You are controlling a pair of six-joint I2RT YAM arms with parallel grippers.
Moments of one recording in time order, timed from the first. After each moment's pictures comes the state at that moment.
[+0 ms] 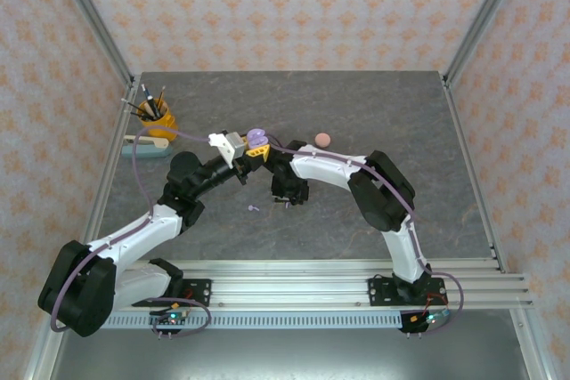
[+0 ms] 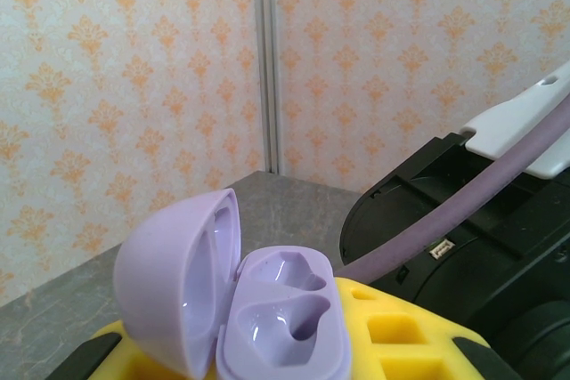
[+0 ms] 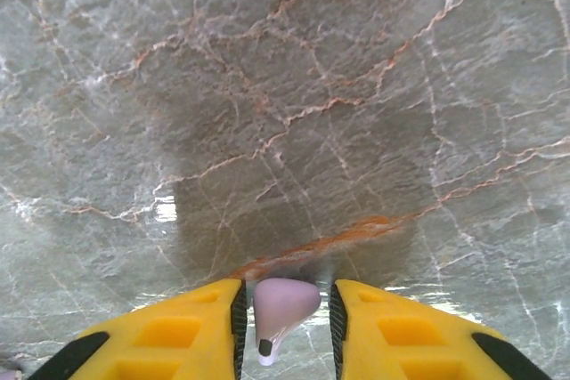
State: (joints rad) left arm -0.41 1.13 0.50 0.74 0.49 -0.01; right arm 0.86 2.09 1.53 -0.97 -0.02 0.95
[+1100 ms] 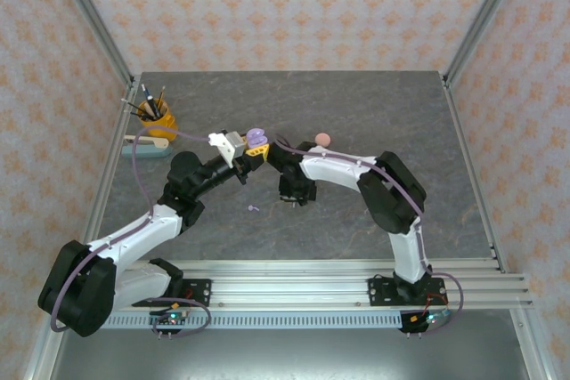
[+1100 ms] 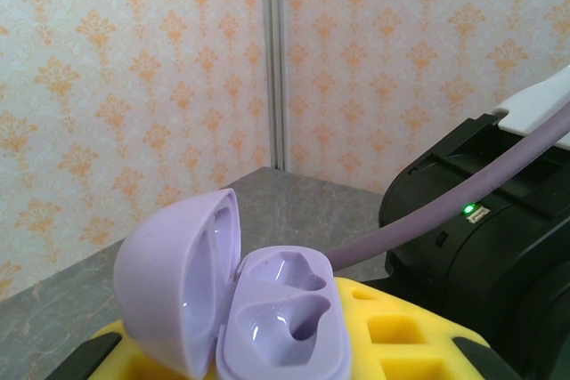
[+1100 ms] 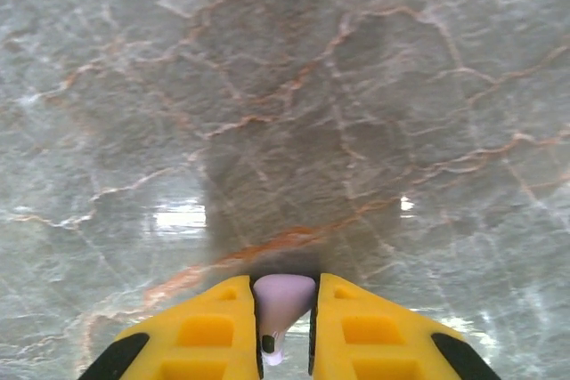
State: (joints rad) left arm -0.41 1.13 0.50 0.73 0.47 -0.01; right arm 0.82 2.00 1.41 -0.90 0.00 0.92
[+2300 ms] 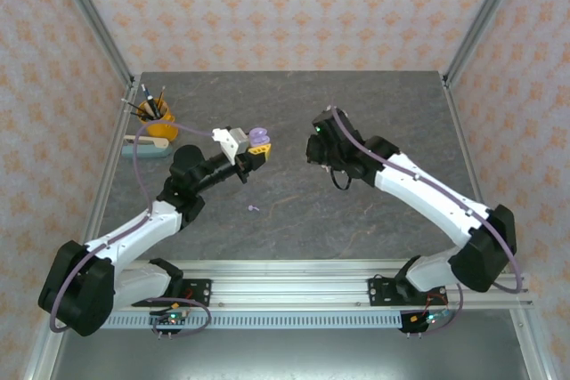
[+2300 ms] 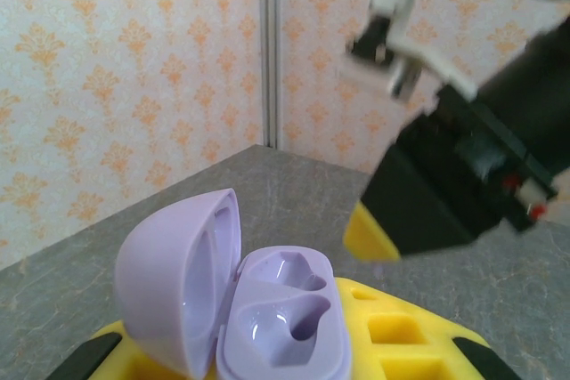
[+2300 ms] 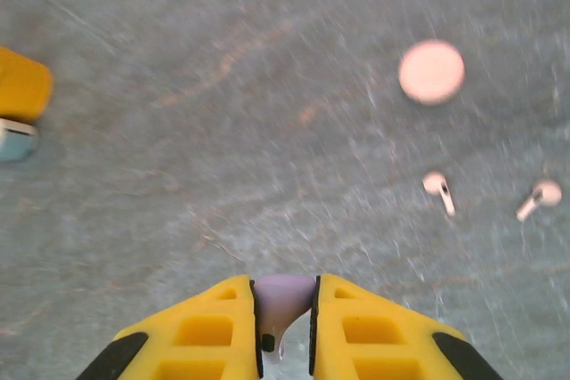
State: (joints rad) left arm -0.41 1.14 0.56 0.61 0.50 -0.01; right arm 0.73 1.38 1.27 -0.67 0.18 0.70
